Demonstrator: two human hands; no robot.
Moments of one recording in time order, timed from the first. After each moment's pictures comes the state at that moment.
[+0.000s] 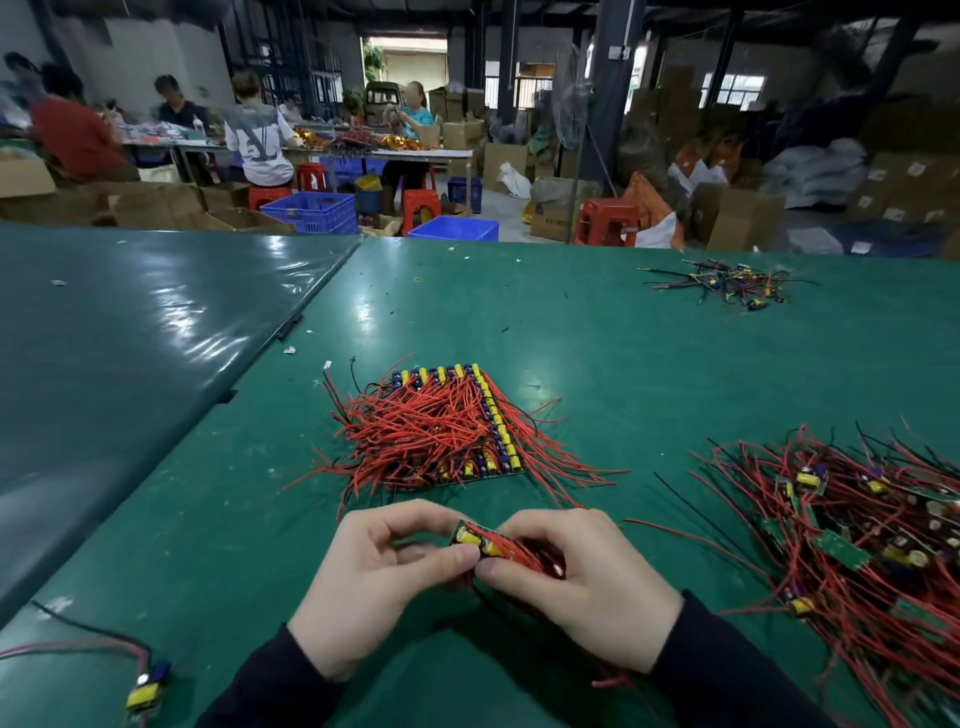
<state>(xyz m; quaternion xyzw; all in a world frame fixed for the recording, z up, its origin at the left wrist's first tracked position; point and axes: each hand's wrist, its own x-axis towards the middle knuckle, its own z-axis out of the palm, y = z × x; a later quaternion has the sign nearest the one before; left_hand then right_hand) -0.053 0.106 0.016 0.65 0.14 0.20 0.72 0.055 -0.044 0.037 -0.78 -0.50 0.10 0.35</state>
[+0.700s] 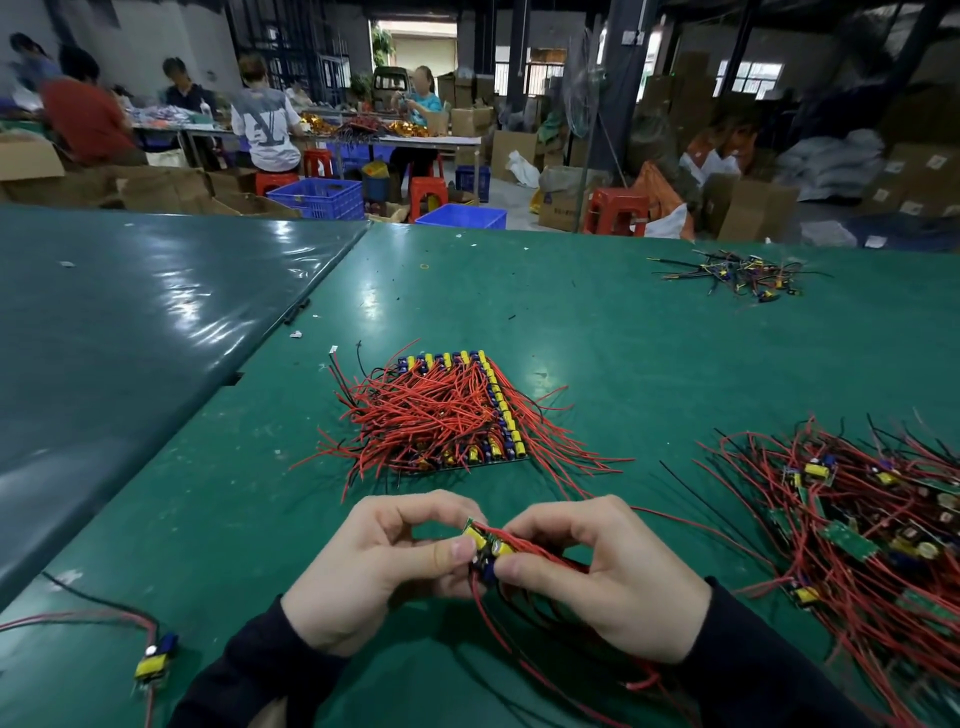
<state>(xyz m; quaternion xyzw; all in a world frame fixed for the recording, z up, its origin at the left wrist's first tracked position) -0.058 0.109 0.021 0.57 0.08 0.08 0.81 0.056 -0.055 0.043 -0.71 -0.54 0.16 0.43</state>
